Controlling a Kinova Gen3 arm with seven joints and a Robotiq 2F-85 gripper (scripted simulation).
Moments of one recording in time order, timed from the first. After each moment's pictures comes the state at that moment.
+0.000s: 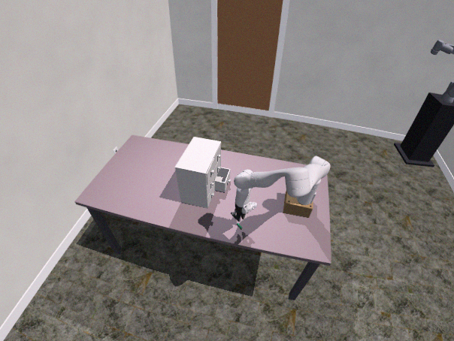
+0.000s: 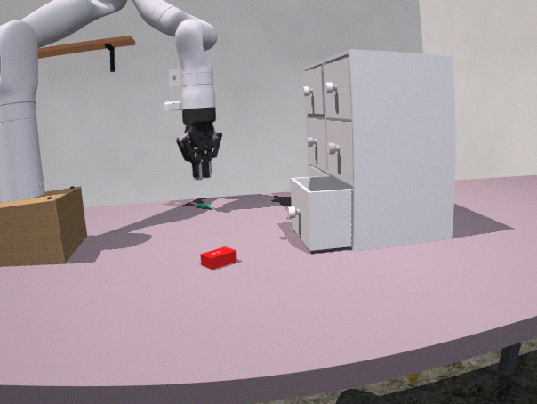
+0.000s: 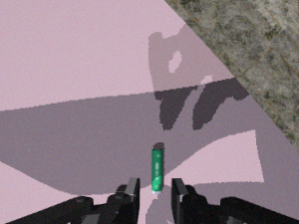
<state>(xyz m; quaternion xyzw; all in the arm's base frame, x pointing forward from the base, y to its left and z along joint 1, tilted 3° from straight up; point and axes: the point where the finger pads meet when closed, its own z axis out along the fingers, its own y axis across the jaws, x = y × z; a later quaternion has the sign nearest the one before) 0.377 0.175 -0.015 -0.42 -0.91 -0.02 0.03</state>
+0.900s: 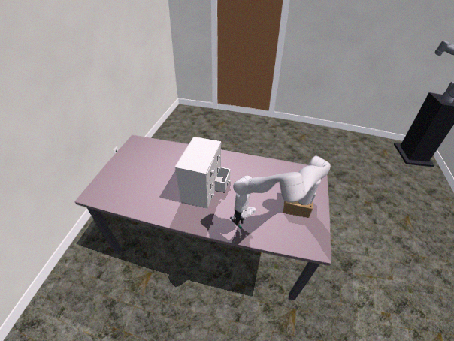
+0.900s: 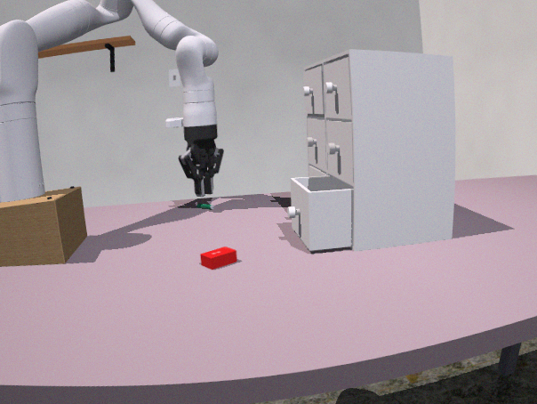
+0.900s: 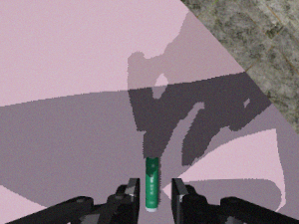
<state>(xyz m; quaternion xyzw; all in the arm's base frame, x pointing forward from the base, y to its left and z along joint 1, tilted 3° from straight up) 0.379 0.180 -0.053 -0.42 -0.91 -0.02 0.03</state>
